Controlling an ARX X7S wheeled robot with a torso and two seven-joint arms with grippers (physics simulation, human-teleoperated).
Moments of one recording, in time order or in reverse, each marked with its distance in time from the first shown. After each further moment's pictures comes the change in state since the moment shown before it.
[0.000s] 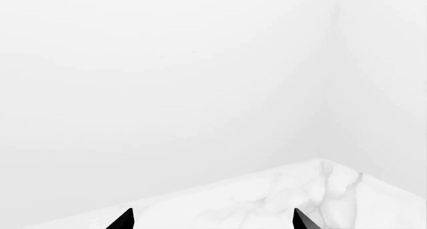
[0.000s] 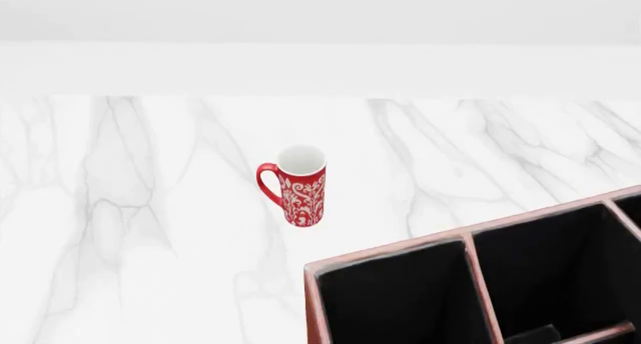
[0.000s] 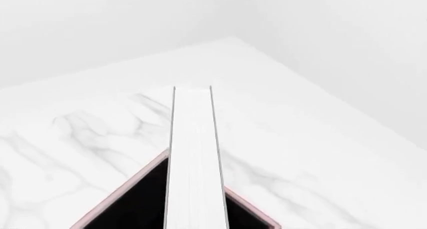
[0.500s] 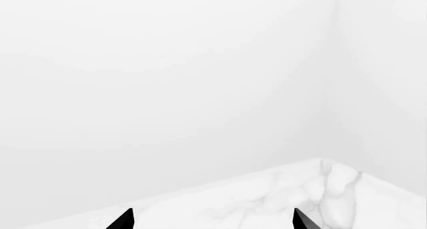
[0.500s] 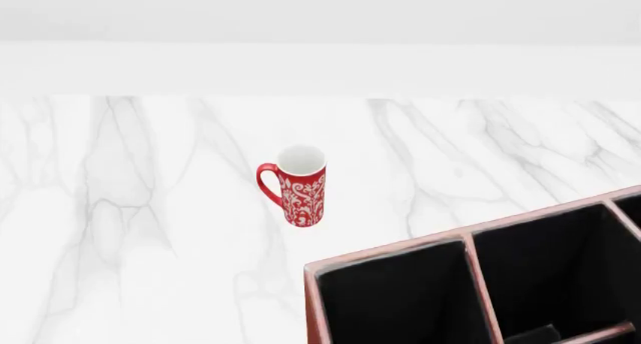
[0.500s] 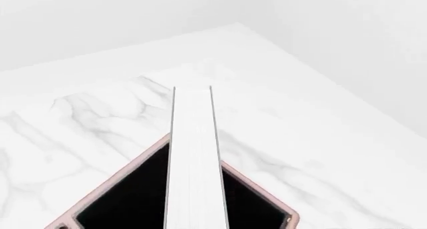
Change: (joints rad) left arm -0.002 0.005 0.011 0.000 0.012 0.003 0.006; right arm -0.098 -0.018 -0.017 -0.001 -0.061 -0.064 -0.074
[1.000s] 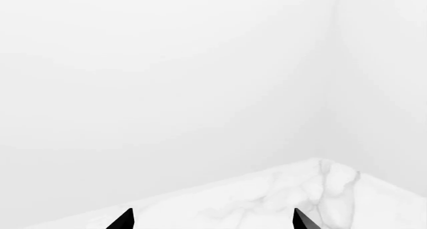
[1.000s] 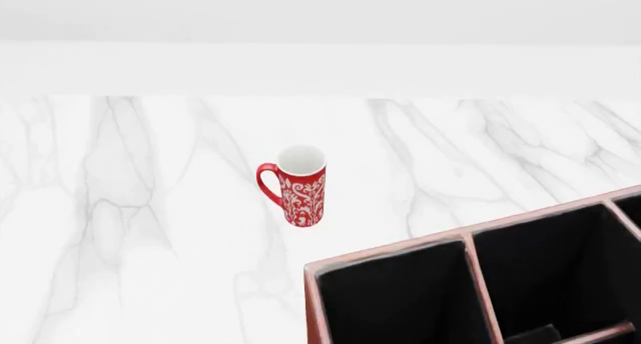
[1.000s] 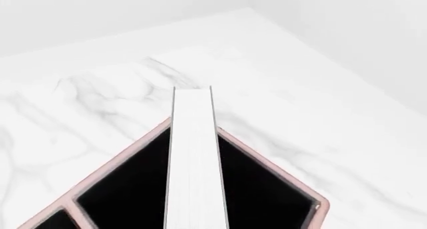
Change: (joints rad) left arm -0.001 -0.003 0.005 0.000 0.001 0.001 -0.001; right arm -0.096 -0.033 -0.019 0.022 -0.068 -0.079 -0.084
